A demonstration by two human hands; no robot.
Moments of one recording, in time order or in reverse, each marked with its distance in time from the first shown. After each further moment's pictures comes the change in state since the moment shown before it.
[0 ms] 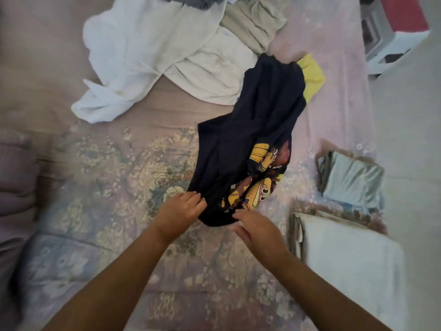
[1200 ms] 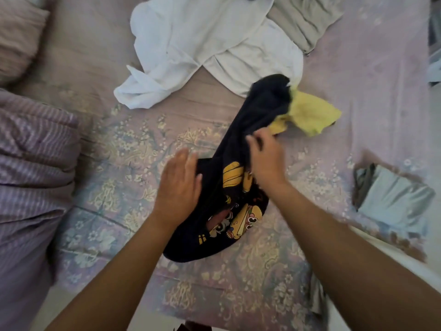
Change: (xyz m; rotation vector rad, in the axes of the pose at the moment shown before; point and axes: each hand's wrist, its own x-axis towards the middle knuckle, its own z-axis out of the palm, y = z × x) left_hand -0.019 -0.015 -0.035 -0.028 -0.041 -0.804; right_hand 0.165 -0.040 -0.022 0.422 0.262 0.341
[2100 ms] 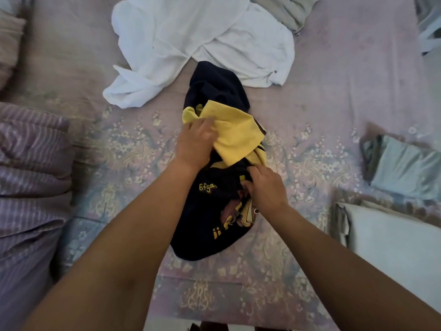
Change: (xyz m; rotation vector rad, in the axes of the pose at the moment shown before) left_hand 0.087 -0.015 0.040 0.063 -0.224 0.156; right_hand -0.068 0.073 0.035 -0.620 -0.229 -0.136
